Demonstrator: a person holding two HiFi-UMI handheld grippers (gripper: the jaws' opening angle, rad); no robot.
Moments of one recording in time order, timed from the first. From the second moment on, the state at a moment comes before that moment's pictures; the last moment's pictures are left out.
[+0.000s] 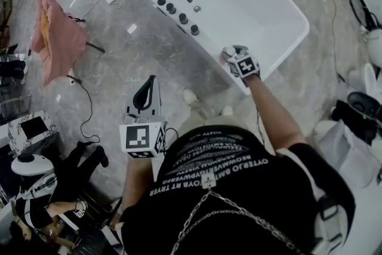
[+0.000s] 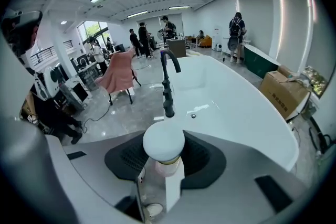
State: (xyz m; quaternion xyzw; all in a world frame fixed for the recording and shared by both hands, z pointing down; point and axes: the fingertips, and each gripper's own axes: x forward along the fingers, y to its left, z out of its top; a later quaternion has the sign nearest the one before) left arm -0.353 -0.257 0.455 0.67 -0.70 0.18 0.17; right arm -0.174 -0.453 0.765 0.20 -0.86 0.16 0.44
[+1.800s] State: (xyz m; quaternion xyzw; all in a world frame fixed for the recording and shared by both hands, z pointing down) left arm -0.251 -0.237 0.412 0.67 -0.73 0.14 0.11; right arm -0.099 -0.409 0.648 0.15 -0.92 0.10 0.34
